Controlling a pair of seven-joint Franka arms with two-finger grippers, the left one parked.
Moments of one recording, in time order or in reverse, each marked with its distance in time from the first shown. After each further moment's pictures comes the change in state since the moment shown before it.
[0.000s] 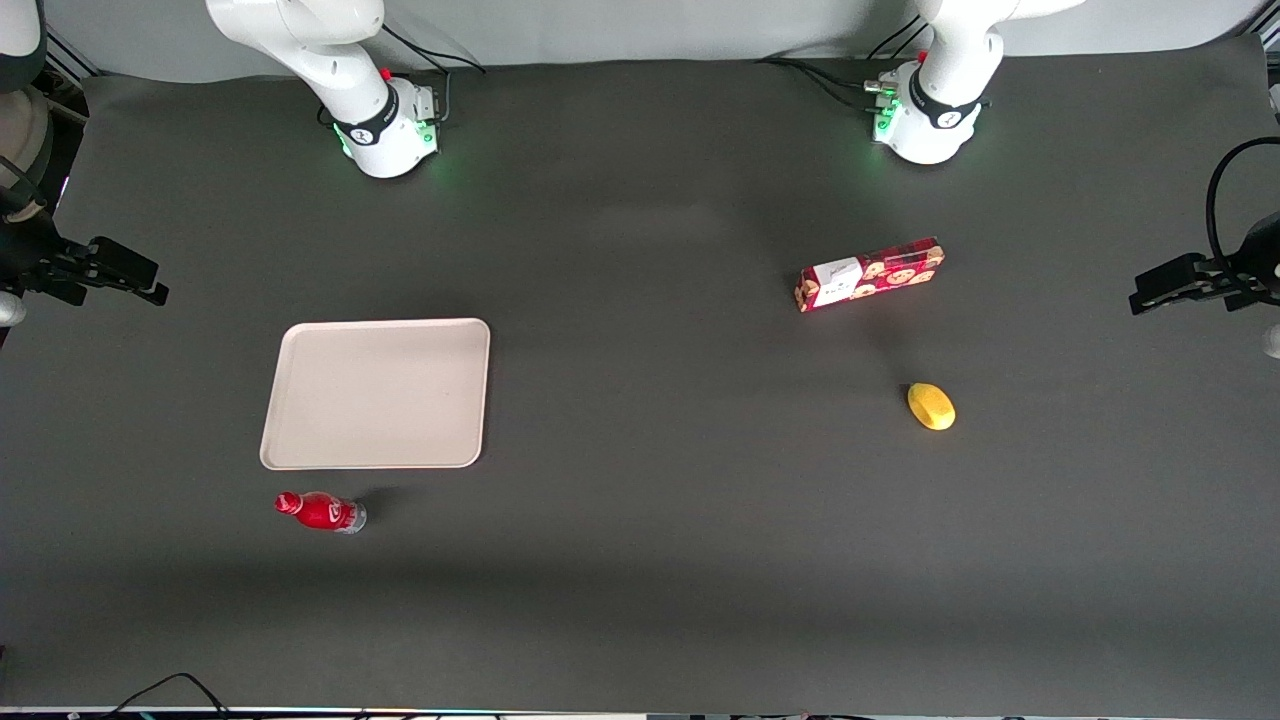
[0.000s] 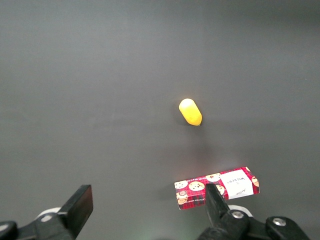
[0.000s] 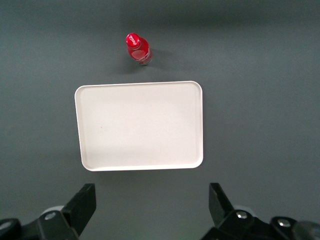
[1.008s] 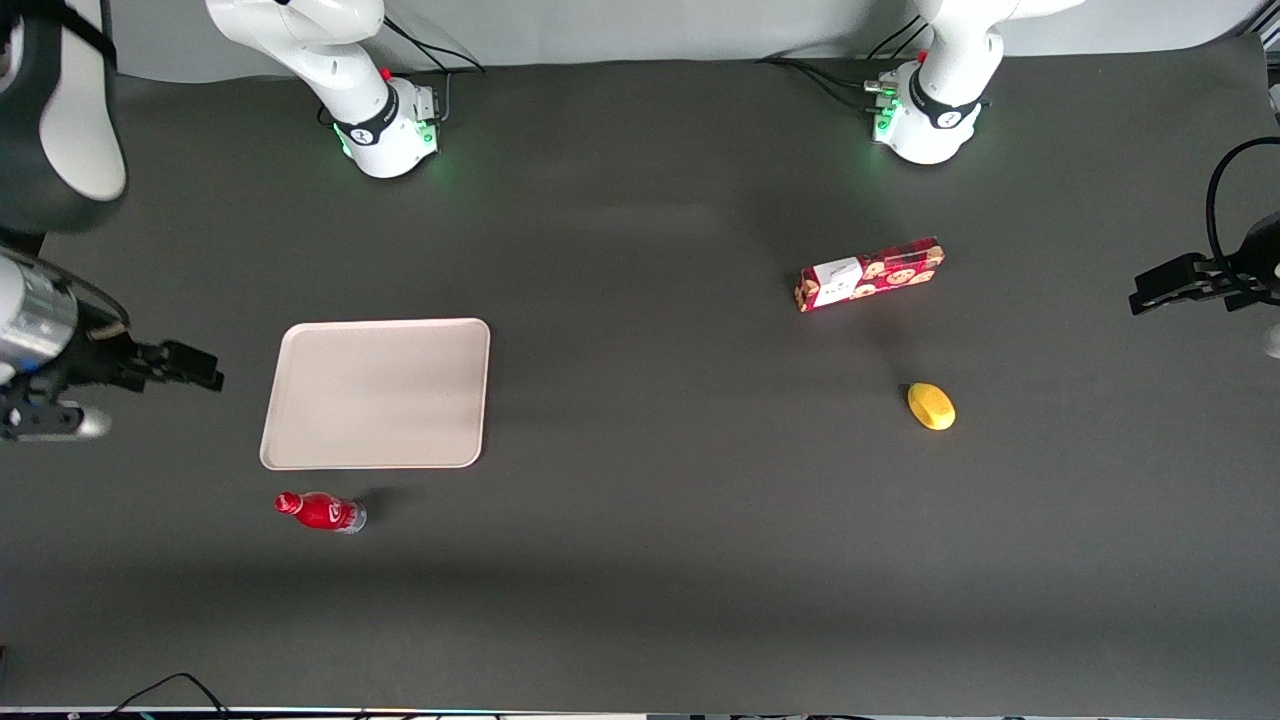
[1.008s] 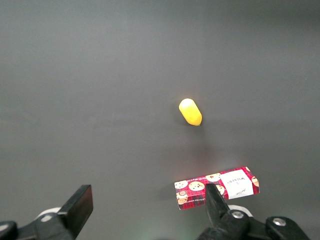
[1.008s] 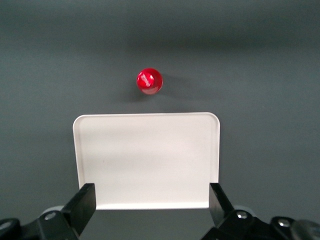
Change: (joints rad) arm 0.006 0.286 0.049 0.157 -0.002 0.111 0.037
